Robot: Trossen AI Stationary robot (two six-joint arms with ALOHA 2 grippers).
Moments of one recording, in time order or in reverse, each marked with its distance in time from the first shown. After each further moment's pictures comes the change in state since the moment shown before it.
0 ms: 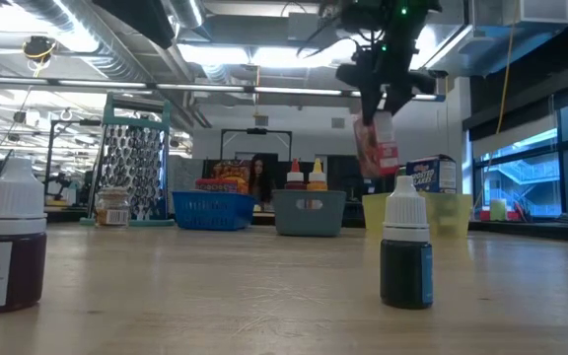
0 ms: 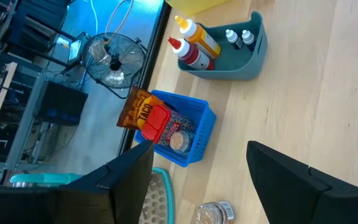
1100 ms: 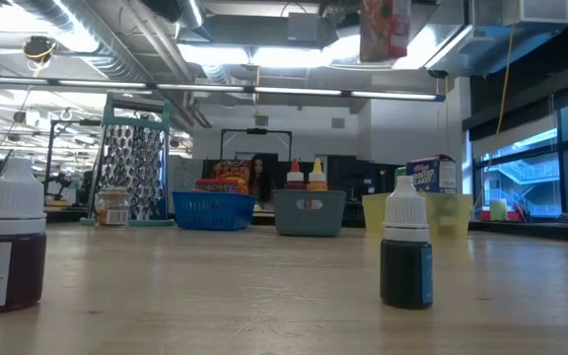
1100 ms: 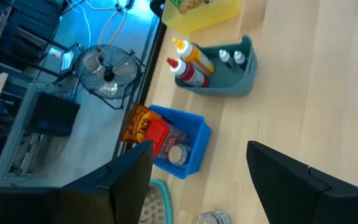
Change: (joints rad) left arm -0.006 0.000 0.092 -0.012 0.012 0.053; right arm 0.475 -0.009 0.634 -0.590 0.304 0.141
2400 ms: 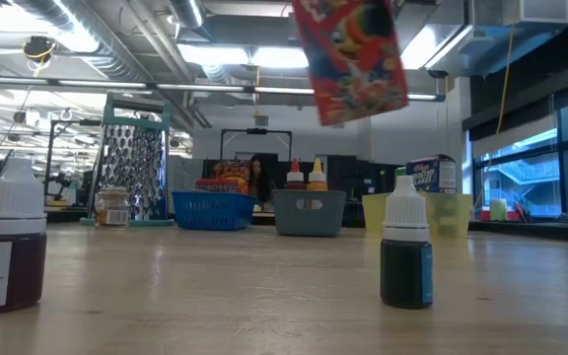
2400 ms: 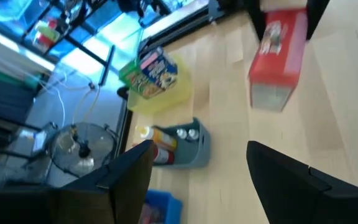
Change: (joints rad) left arm -0.084 0.005 0.046 0.373 0.024 0.383; right arm 0.415 0.420 -0.002 0.176 -0.352 -0.248
